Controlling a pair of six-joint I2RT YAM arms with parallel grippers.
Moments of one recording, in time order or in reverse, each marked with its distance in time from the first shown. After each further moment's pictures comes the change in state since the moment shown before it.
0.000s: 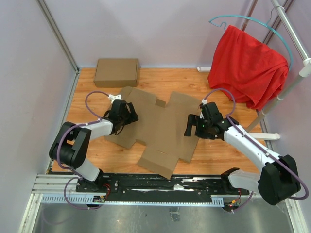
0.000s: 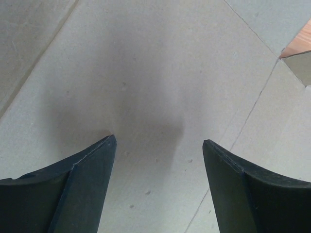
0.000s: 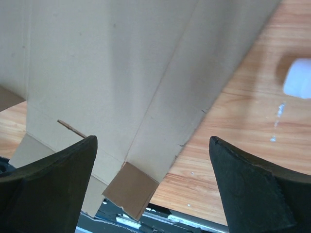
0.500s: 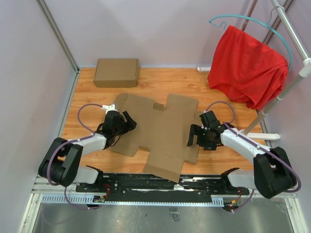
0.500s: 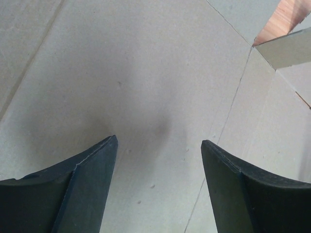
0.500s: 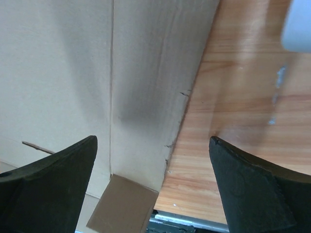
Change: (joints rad) left arm 0.003 -0.209 -0.277 0.180 0.061 -0.092; right arm -0.048 0.041 -0.148 0.013 0.010 0.063
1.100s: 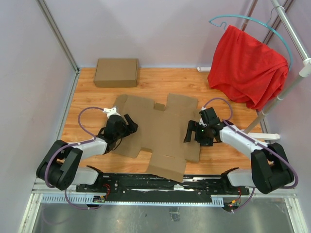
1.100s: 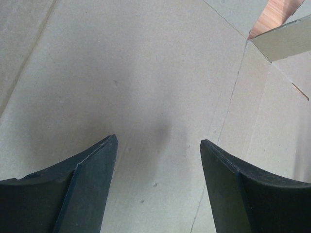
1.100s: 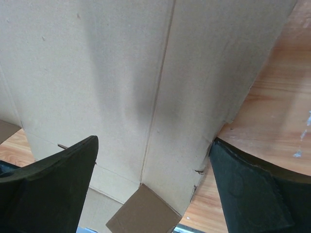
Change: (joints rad) left arm -0.065 -0.043 -0.073 0.035 -0.043 -0.039; right arm -0.014 0.071 0.000 0.145 -0.122 -0.021
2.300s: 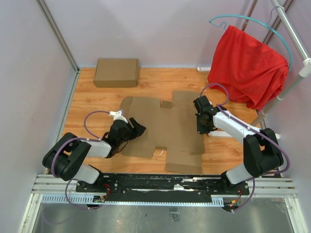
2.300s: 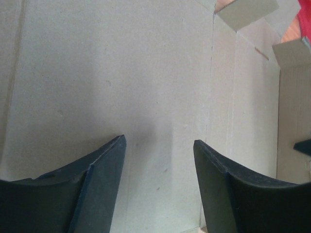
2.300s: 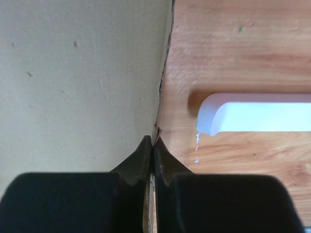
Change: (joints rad) left arm -0.099 0.125 -0.076 0.319 0.076 -0.101; right arm 0.018 0.167 0.267 -0.227 0.375 -0.159
